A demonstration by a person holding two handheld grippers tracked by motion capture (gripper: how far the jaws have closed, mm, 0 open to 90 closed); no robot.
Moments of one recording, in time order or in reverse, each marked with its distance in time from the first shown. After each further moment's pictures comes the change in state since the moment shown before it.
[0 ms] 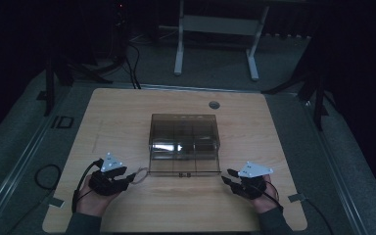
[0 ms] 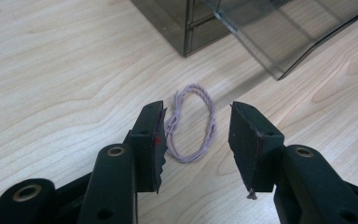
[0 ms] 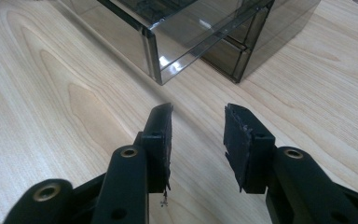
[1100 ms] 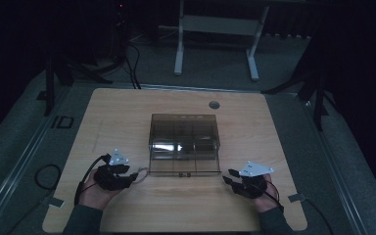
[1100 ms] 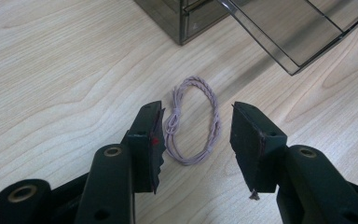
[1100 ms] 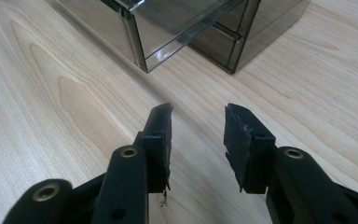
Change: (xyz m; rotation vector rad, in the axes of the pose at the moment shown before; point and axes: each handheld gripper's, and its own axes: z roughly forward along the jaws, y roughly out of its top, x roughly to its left) left arm 0.004 0.014 0.014 0.097 -0.031 0.060; right arm -0.006 -0.005 0.003 0.011 0.001 0.015
